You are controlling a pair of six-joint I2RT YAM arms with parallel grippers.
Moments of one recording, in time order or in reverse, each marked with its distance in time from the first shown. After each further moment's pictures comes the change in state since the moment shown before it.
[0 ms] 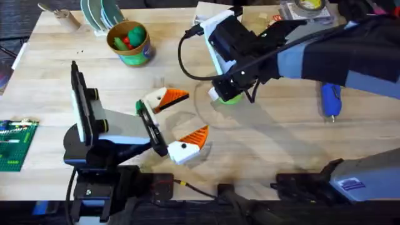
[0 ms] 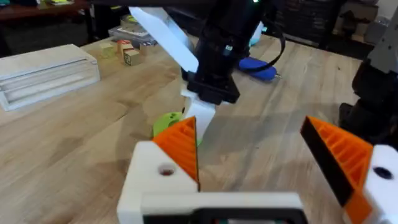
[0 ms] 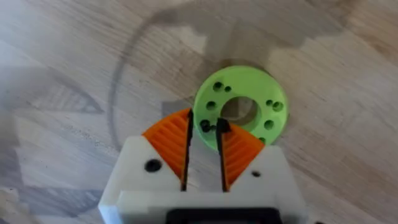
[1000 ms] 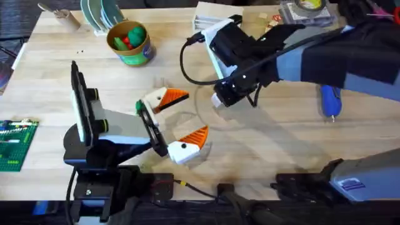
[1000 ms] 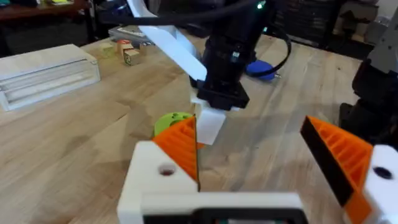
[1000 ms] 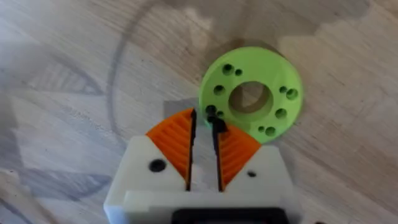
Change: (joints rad) left arm 0.000 0.000 0.000 0.000 0.000 0.000; right arm 0.000 0.000 -0.025 -0.038 -0.039 0.000
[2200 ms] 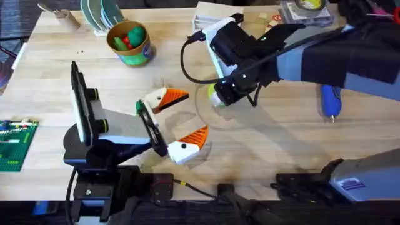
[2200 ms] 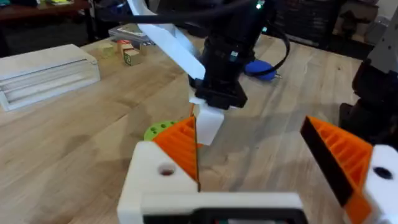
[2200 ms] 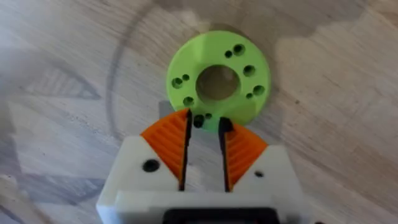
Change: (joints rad) left arm 0.000 0.000 0.000 0.000 0.000 0.000; right arm -0.001 0.000 0.000 0.009 0.006 0.008
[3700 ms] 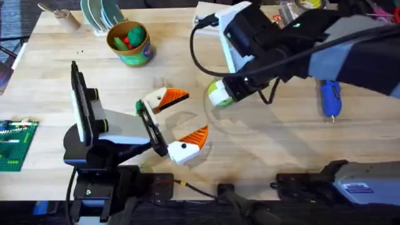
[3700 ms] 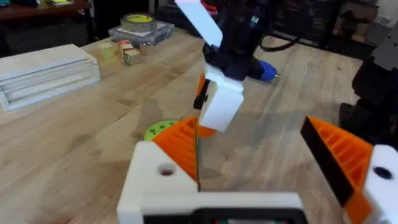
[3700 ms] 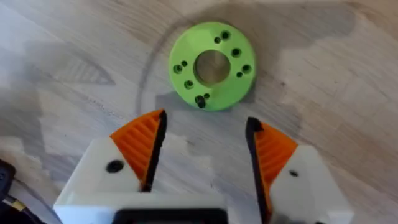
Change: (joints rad) left arm 0.000 0.000 0.000 0.000 0.000 0.000; right arm -0.030 -0.137 0.001 -0.075 -0.019 0.000
